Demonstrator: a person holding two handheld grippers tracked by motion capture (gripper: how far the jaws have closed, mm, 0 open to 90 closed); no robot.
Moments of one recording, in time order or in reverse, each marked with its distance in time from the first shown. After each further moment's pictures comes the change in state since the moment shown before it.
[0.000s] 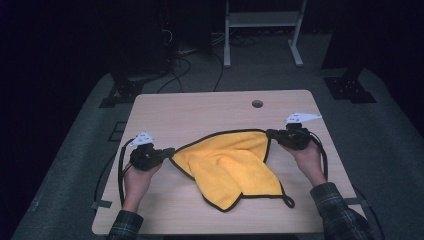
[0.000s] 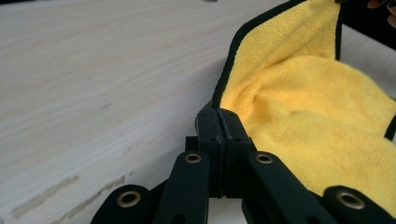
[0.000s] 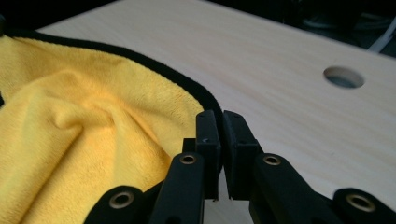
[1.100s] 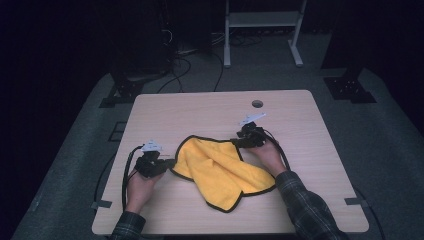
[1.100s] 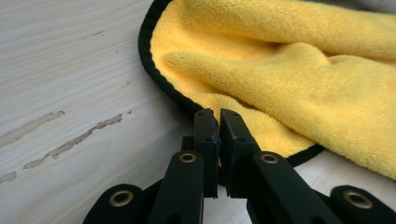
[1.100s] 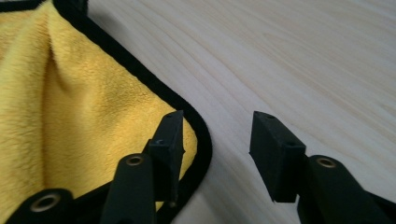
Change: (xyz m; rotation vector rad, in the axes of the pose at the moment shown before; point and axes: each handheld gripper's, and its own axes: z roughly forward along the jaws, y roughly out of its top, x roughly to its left) left arm 0.005 -0.033 0.022 0.185 0.035 -0.039; right arm 0.033 0.007 0.138 0.224 0.015 -0.076
